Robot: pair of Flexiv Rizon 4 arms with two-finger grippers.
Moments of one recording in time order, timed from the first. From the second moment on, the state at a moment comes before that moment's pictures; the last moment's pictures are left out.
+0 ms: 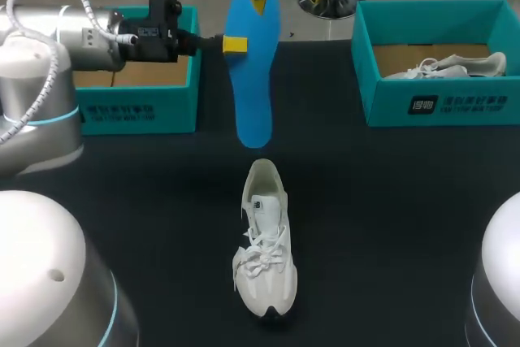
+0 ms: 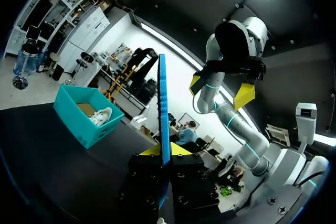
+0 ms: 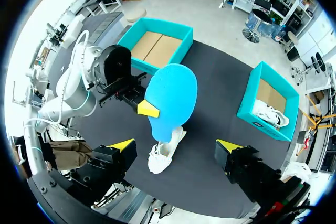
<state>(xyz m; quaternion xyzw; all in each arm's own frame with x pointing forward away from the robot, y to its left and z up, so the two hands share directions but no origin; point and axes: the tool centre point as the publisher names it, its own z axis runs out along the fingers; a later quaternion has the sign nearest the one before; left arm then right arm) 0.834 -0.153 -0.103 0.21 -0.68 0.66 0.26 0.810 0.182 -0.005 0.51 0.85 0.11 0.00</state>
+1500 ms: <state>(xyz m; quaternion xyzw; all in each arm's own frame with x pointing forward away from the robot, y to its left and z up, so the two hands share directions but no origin) 0.791 -0.157 -0.119 -0.07 -0.74 0.66 0.05 0.809 0.182 -0.005 0.51 0.85 0.11 0.00</state>
